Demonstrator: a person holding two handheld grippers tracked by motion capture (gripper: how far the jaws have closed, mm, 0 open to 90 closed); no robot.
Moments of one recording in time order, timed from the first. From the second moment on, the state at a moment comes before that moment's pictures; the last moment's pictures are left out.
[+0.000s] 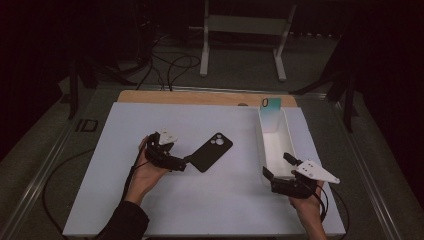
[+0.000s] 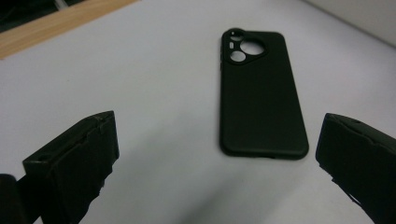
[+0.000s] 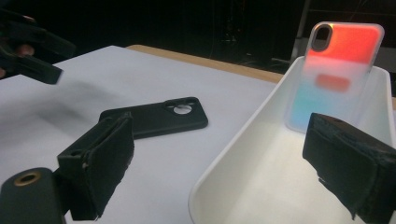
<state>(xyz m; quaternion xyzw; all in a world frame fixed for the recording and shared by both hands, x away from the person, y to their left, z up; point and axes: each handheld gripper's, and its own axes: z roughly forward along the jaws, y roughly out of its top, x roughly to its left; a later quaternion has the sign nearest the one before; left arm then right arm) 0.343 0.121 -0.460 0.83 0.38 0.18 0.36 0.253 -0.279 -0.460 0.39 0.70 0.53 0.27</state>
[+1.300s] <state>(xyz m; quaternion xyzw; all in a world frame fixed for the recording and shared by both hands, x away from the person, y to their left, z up) 0.396 0.044 -0.511 0.89 0.38 0.06 0.26 0.253 -0.276 -0.461 0.38 0.71 0.53 0.27</state>
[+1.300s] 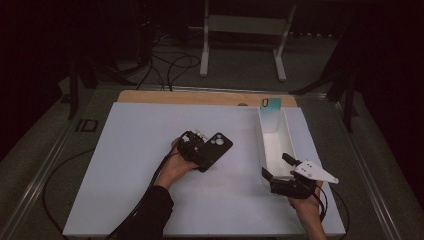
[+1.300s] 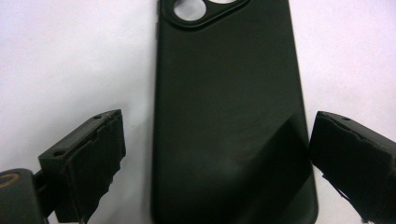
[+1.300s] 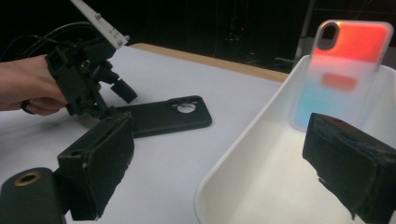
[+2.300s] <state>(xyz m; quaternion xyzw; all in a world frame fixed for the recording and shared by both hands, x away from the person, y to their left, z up) 0.393 0.025 -0.510 0.90 0.37 0.08 0.22 0.253 -0.277 -0.459 0.38 0.71 0.53 0.27</state>
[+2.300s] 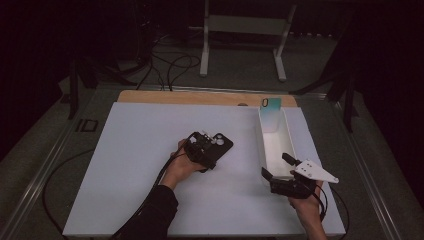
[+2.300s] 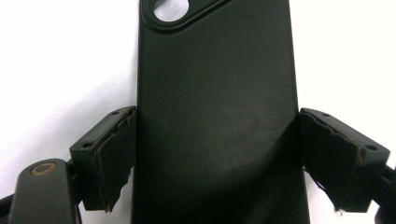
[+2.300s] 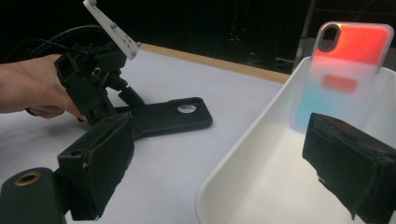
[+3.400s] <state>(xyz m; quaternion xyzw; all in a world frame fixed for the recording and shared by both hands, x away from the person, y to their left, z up) 0.342 0.067 -0.461 0.86 0.35 0.14 0.34 0.260 -0.271 -0.453 0.41 0.72 0.52 0.21</state>
